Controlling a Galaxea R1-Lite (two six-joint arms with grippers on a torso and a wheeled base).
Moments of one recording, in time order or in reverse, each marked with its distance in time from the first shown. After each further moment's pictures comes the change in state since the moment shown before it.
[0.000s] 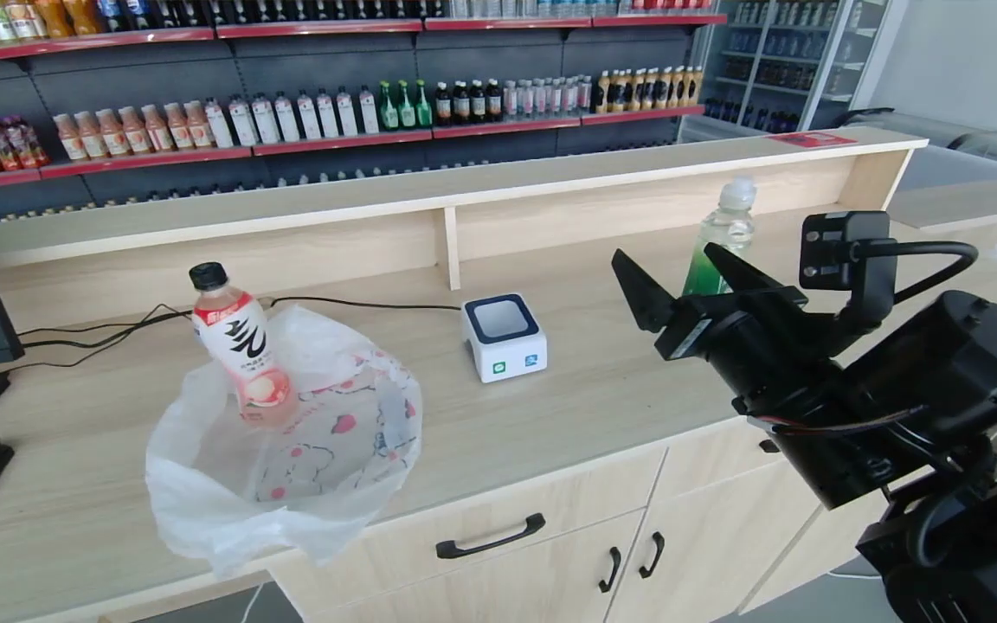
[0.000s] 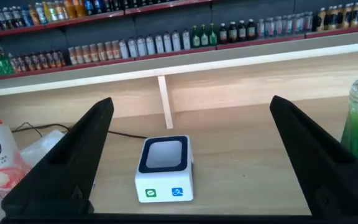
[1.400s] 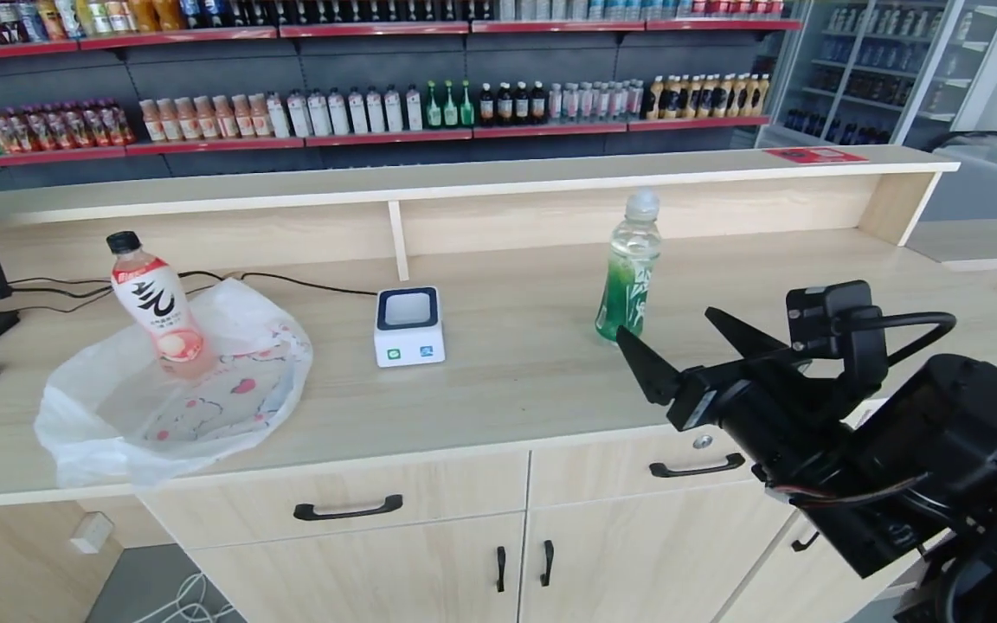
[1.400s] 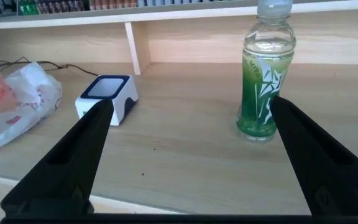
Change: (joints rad) left arm 0.000 0.000 0.000 0.000 0.000 -0.002; right arm 0.006 -0.016 0.183 0.000 0.000 -0.011
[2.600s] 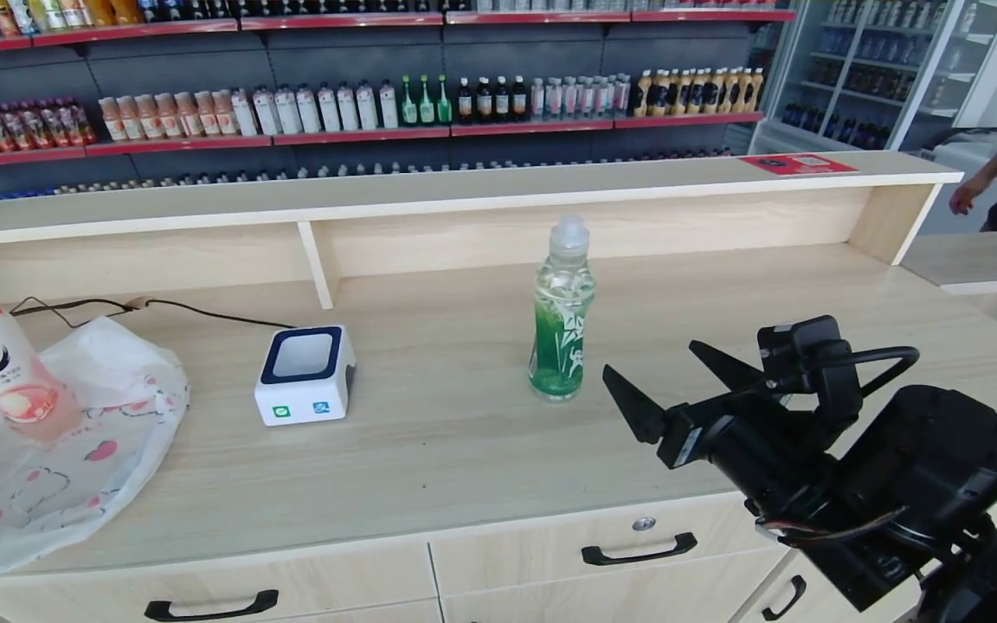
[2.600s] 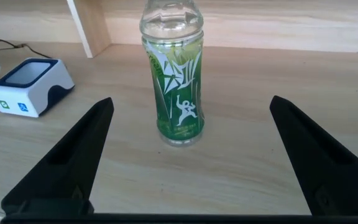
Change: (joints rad) left arm 0.000 0.000 0.000 0.000 0.000 0.005; right arm 0.033 0.023 0.059 0.001 0.000 0.001
